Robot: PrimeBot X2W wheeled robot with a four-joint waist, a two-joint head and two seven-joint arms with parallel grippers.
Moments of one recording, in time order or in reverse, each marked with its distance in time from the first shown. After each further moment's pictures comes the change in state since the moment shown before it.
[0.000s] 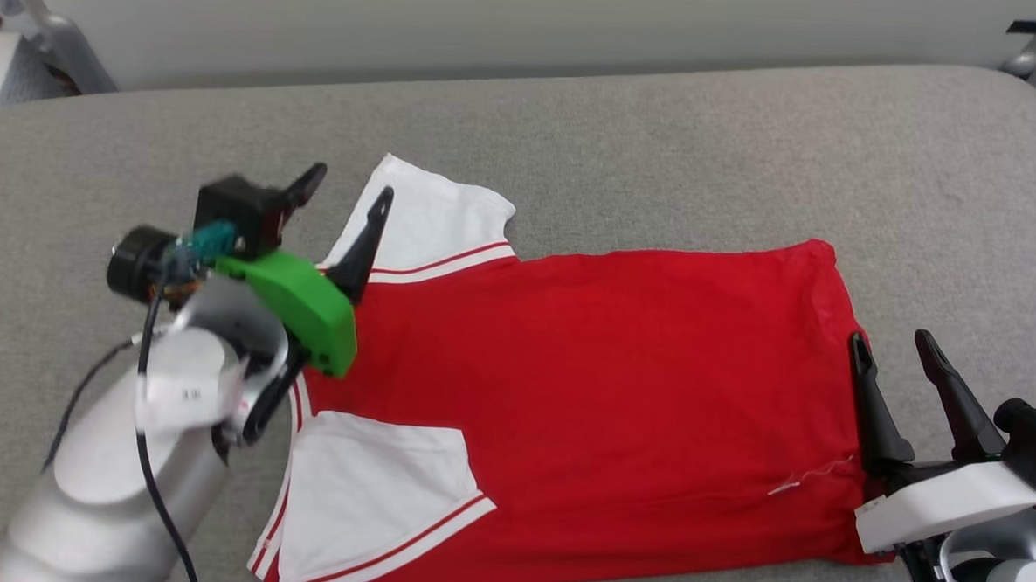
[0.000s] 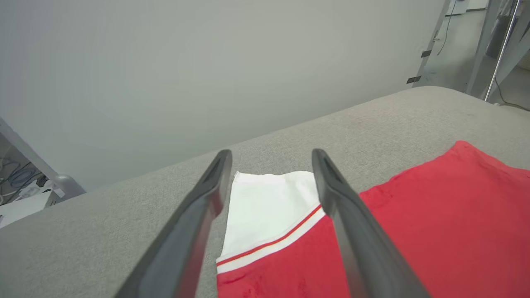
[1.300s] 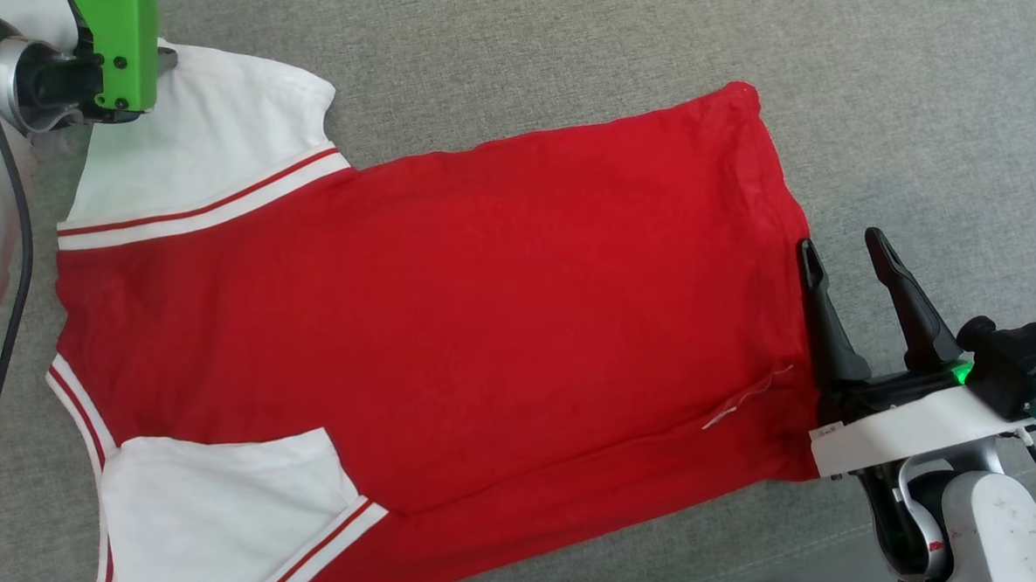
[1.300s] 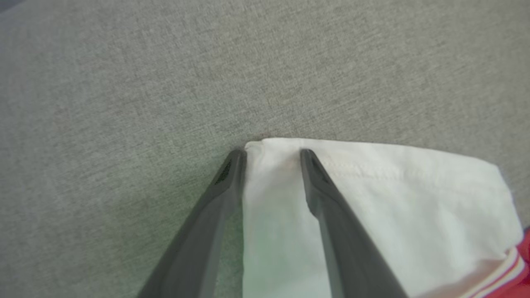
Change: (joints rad) left arm -0.677 0.061 -0.044 0.615 -0.187 -0.137 0.857; right arm -0.187 -0.004 0.129 0.046 0.032 0.000 -0.082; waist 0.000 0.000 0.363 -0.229
